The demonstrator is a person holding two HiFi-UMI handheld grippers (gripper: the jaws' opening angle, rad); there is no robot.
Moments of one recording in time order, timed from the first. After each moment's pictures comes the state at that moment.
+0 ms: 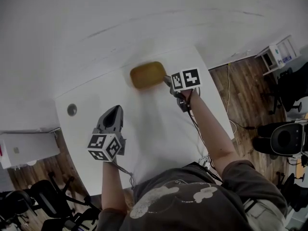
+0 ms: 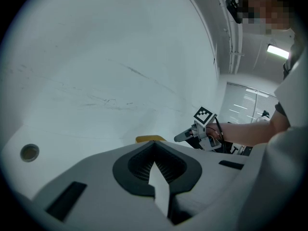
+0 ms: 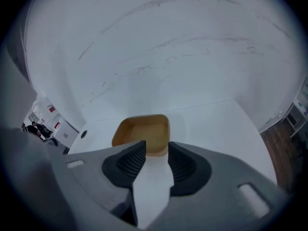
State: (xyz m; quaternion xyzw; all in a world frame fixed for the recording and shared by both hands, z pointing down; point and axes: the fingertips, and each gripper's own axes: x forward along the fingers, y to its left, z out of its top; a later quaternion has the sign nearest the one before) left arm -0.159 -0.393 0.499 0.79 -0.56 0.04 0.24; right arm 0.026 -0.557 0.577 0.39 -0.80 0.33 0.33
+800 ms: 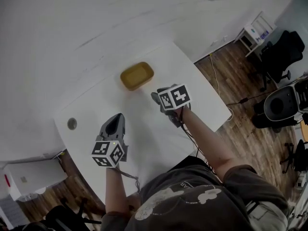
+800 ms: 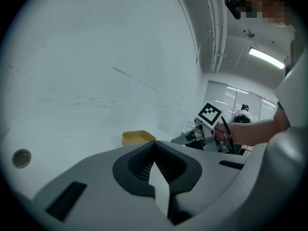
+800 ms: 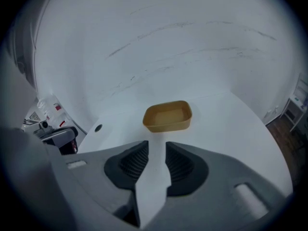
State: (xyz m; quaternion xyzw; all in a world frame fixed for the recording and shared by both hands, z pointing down) left arm -0.149 -0.348 0.495 0.85 -0.48 0.05 0.22; right arm 0.000 -0.437 0.554 0.40 -0.81 0.32 0.30
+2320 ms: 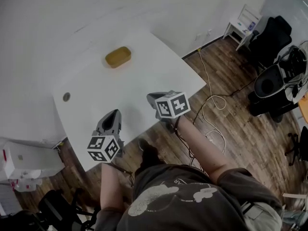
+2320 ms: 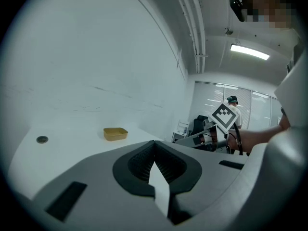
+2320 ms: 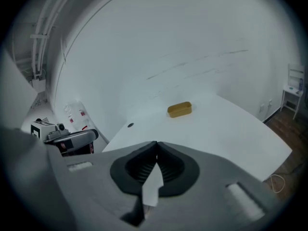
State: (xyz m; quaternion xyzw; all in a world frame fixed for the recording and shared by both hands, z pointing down) left arm -0.052 -0.108 0.442 0.87 -0.46 0.05 0.17; right arm 0.075 -0.164 0.483 0.40 -0.85 0.29 0.17
